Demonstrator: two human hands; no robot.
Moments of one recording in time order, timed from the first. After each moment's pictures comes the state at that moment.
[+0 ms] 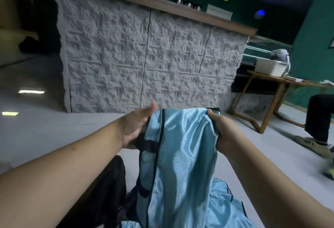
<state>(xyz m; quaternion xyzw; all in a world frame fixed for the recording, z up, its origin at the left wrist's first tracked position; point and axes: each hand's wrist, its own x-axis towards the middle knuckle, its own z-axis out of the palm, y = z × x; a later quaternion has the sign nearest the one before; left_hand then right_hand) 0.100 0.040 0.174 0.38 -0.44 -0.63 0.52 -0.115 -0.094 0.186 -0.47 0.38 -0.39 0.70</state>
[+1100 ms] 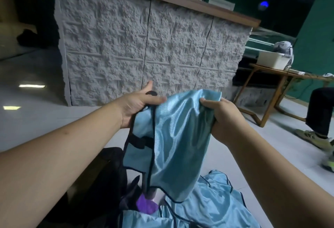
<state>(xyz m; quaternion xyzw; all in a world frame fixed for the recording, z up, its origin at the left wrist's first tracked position) 0.101 0.037 0.198 0.44 -0.35 -0.55 0.61 -0.112 -0.068 0.206 -0.51 0.31 -0.42 0.69</state>
